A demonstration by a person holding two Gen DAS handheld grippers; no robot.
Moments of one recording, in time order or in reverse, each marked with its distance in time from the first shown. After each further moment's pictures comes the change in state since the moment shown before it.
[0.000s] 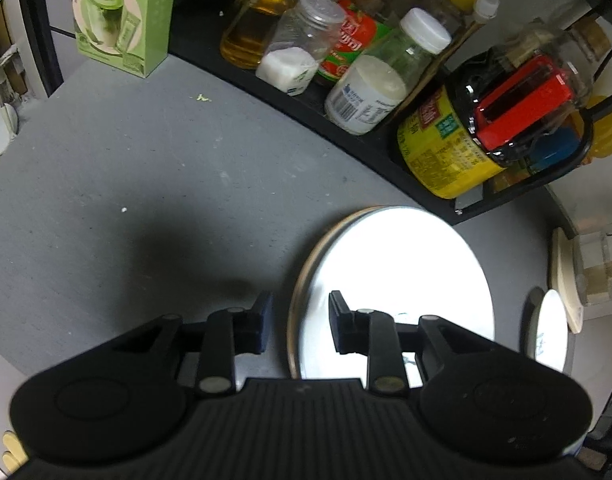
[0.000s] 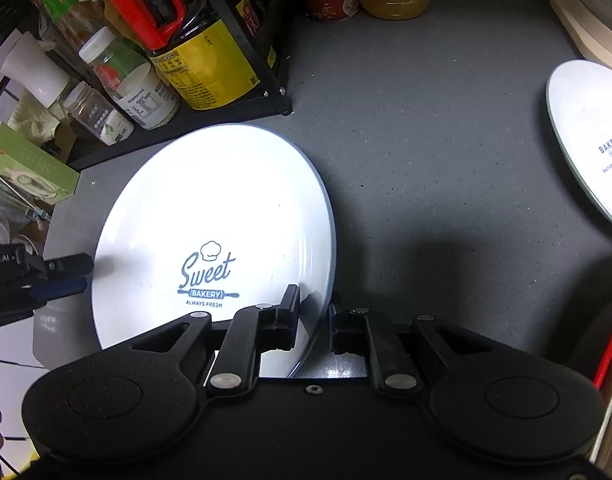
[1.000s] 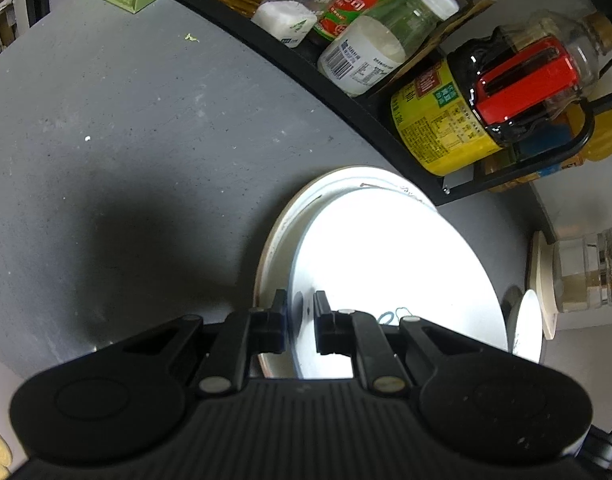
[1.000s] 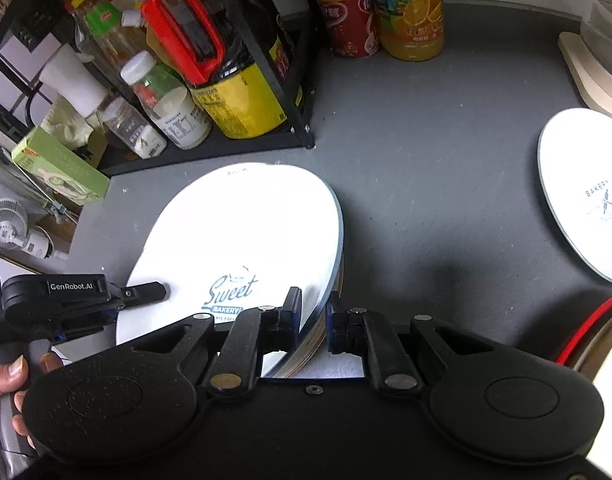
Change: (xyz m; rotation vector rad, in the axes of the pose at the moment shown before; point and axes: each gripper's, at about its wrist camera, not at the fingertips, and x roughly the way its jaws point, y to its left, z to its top) left arm 0.021 0.001 -0.023 -0.093 0.047 -0.105; right arm -0.036 0.005 0.011 -0.067 -0.027 0.030
